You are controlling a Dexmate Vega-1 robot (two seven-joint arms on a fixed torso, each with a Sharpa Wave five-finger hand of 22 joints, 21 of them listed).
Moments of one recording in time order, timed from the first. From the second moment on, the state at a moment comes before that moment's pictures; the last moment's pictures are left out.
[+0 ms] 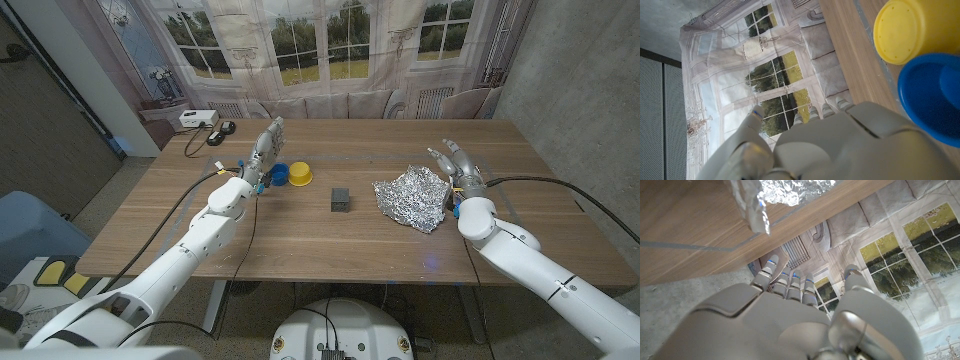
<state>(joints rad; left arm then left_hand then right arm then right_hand) 0.81 0.49 0.42 -1.32 -0.59 -0.31 -0.05 0.09 0.06 0.51 -0.02 0.18 -0.17 -0.13 0.18 0.17 -0.17 -0.02 0.22 0.21 -0.17 0.02 0.18 0.17 -0.17 0.10 0.23 0.20 -1.12 -0.75 -0.37 -1.91 0.04 -0.39 -0.61 0.40 0.05 0.37 -0.18 0.18 0.16 -0.03 0.21 0.19 0.13 0.05 0.21 0.21 0.10 0.04 0.23 0.20 0.21 0.15 0.23 0.18</state>
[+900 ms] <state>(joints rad) 0.79 0.48 0.43 -1.27 -0.61 -0.33 -0.11 0.09 0.06 0.51 -0.01 0.18 -0.17 -0.13 0.18 0.17 -0.17 -0.02 0.22 0.20 -0.17 0.02 0.18 0.17 -0.17 0.10 0.23 0.20 -1.14 -0.70 -0.42 -2.04 -0.05 -0.79 -0.71 0.42 0.04 0.36 -0.16 0.18 0.16 -0.03 0.21 0.19 0.18 0.04 0.22 0.21 0.19 0.03 0.26 0.20 0.32 0.17 0.26 0.18</state>
